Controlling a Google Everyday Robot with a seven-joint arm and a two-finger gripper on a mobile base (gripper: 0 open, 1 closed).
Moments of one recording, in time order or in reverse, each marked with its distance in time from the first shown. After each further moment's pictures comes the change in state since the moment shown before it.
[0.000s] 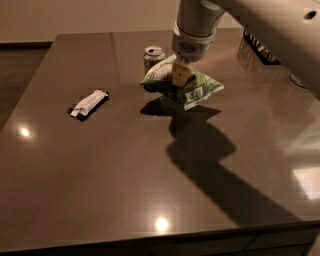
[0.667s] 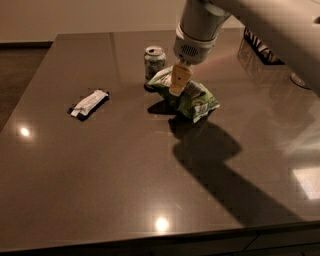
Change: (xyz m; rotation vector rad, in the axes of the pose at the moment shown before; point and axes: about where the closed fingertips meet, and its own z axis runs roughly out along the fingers) arm -0.002 -0.001 0.005 -0.001 -0.054 -0.011
